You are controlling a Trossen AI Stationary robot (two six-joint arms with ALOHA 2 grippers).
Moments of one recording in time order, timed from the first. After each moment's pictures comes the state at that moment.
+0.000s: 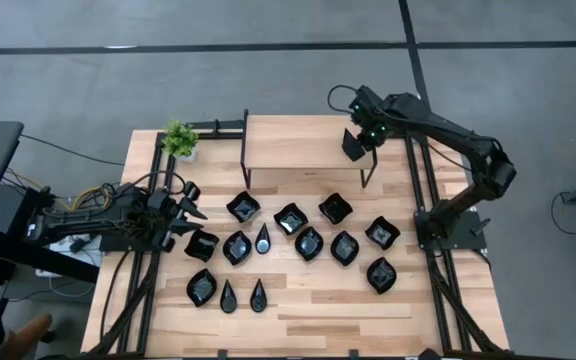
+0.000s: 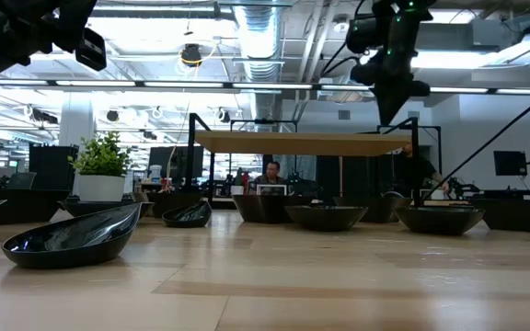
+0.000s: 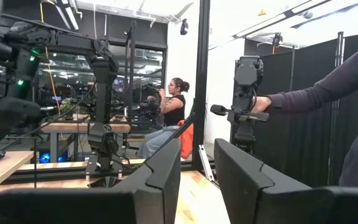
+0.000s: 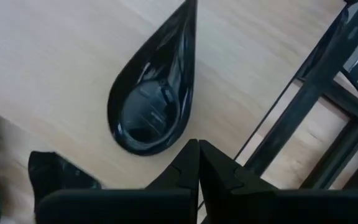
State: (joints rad) left arm 0.11 0.15 0.02 0.48 0.45 -0.16; right arm -0.70 1.49 1.41 -1.17 0.08 0.24
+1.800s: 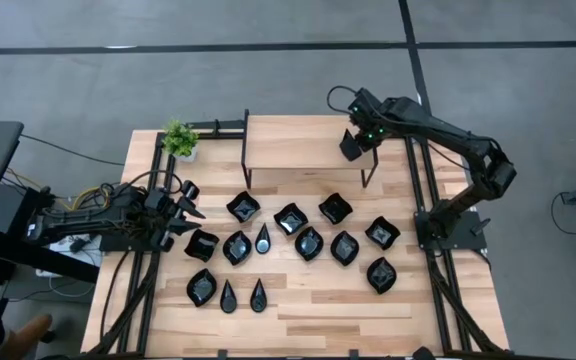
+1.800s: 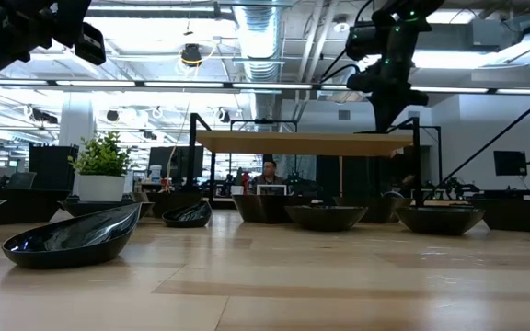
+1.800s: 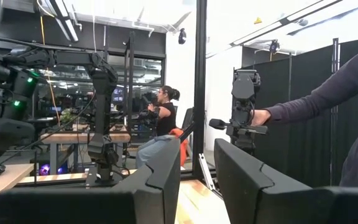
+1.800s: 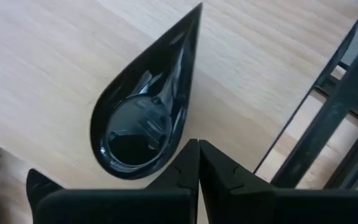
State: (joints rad) left arm 0.11 0.15 0.02 0.52 0.45 -0.16; right arm -0.70 1.49 1.35 -1.08 0.08 0.26
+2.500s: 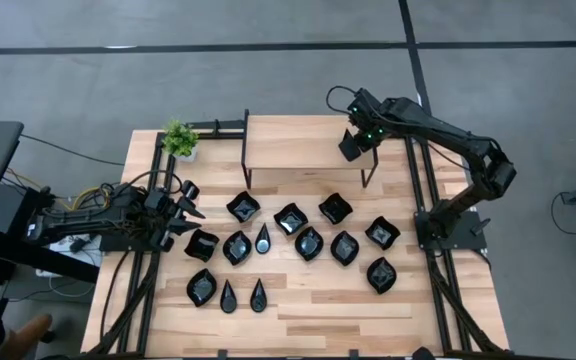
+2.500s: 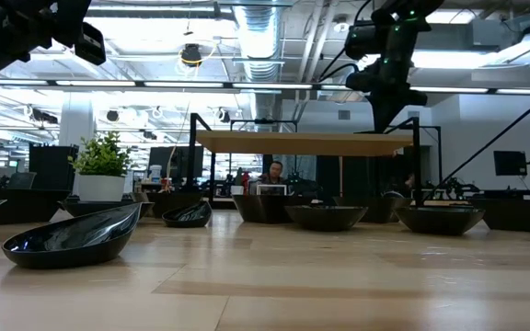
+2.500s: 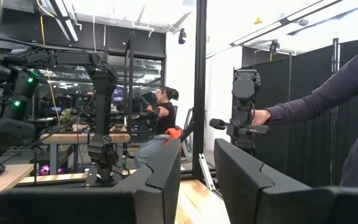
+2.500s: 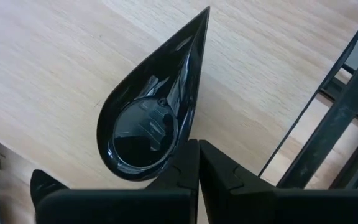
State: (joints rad) left arm 0.11 0.15 0.02 0.52 0.45 -0.16; right arm -0.70 1.49 1.35 -1.07 0.07 0.26
